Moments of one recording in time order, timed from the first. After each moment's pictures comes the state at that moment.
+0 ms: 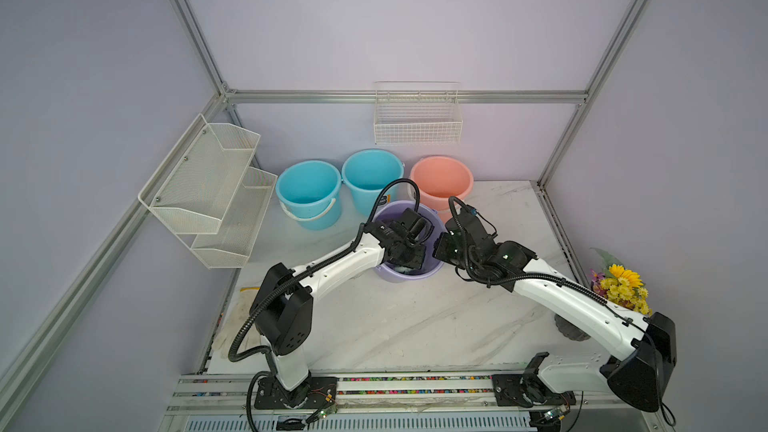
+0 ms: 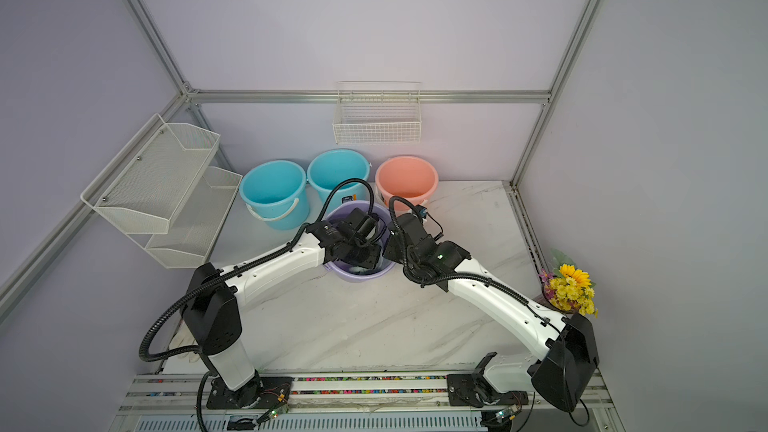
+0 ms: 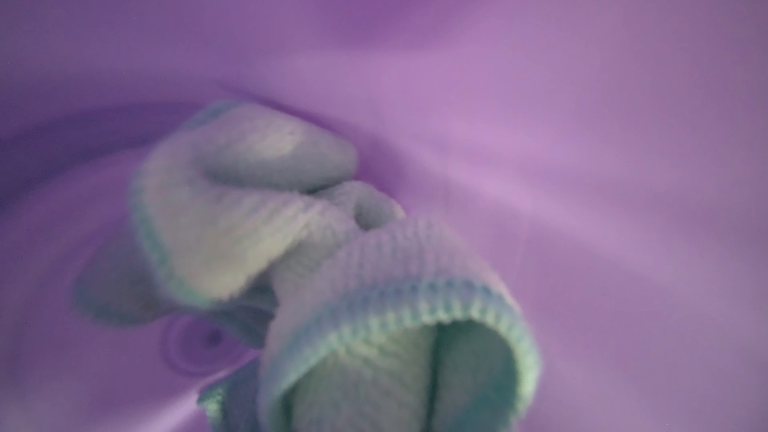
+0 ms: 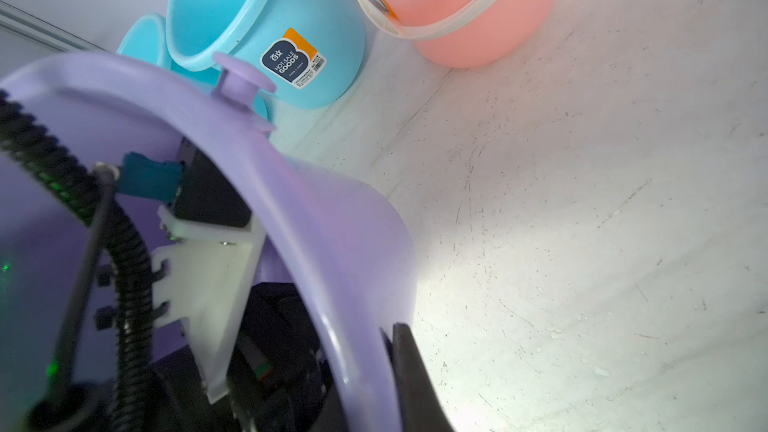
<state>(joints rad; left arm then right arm) -0.76 1.78 1.49 -0.76 0.07 -0.45 0.74 1.33 1.19 -0.60 0.21 0.93</state>
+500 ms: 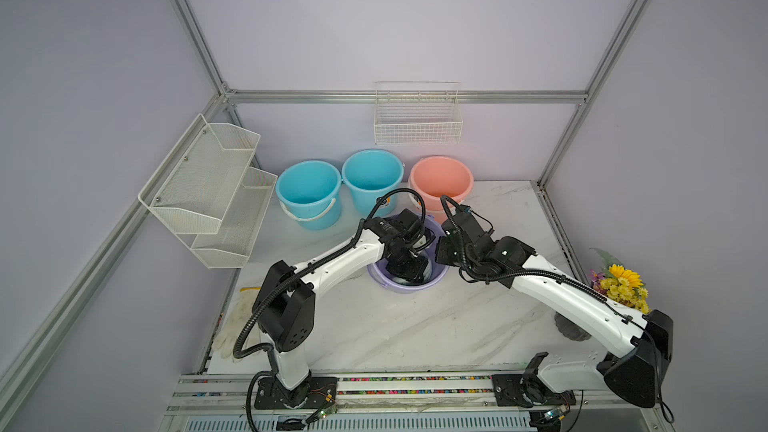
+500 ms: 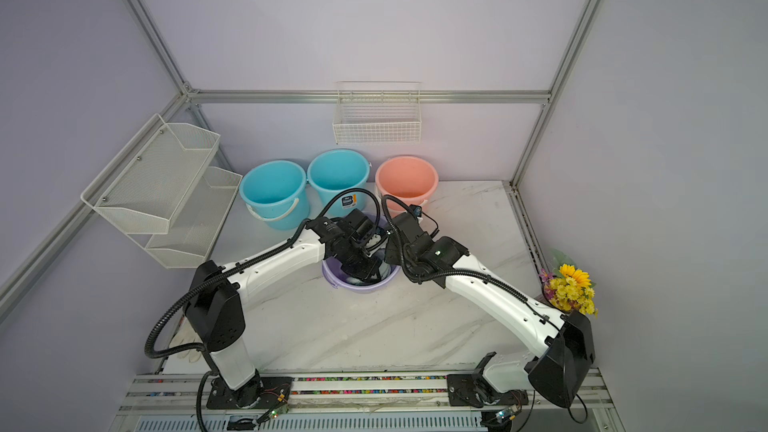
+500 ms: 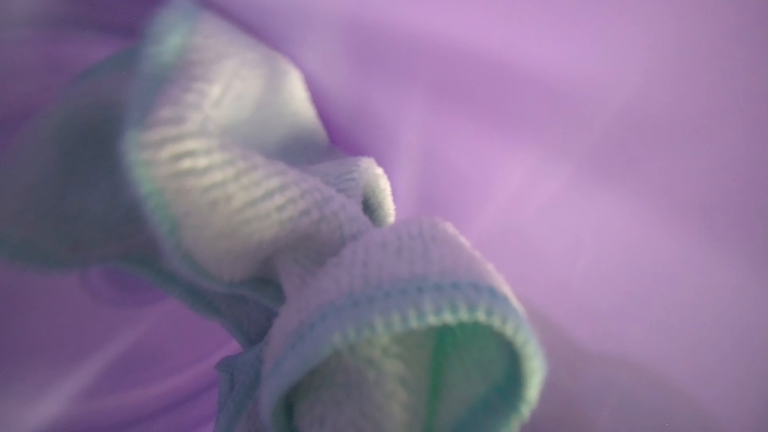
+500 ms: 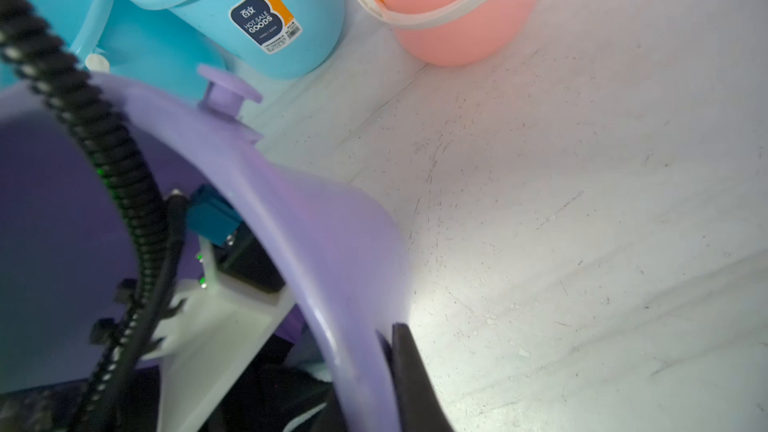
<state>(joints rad) -0.74 1.79 1.55 -1.02 0.33 -0.23 0.75 1.36 1.28 -0.76 0.28 0.79</state>
